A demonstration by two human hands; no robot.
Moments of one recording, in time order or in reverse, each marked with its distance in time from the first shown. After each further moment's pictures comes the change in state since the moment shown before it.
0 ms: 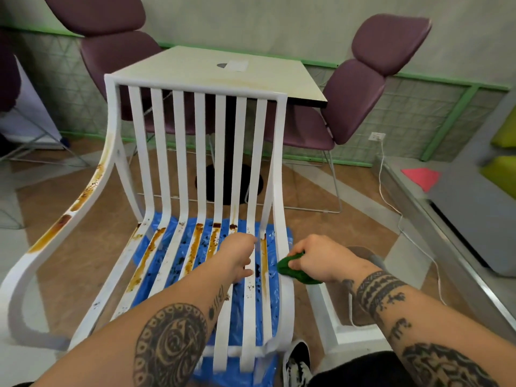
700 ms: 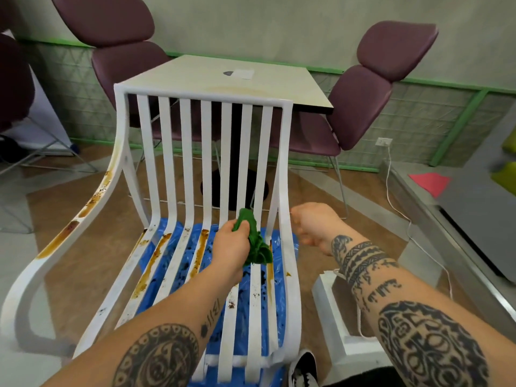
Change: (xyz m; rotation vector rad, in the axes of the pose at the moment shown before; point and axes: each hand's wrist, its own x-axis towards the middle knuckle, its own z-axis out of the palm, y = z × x) left_hand 0.012 0.003 -0.012 -0.206 0.130 0.365; right_hand 0.058 -0.022 -0.030 0.867 0.212 0.182
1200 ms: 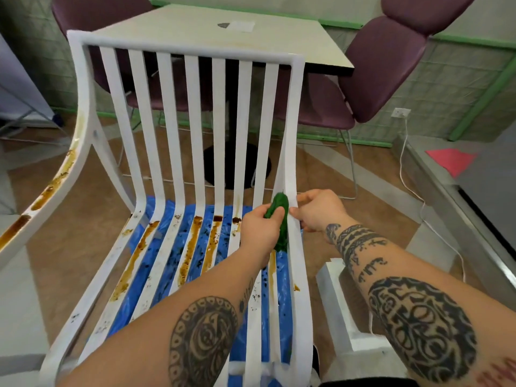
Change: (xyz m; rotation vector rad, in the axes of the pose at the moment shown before) left_hand 0.075 -0.030 0.066 0.157 -0.063 0.075; right_hand 0.100 0.033 0.016 -0.269 0.138 -0.071
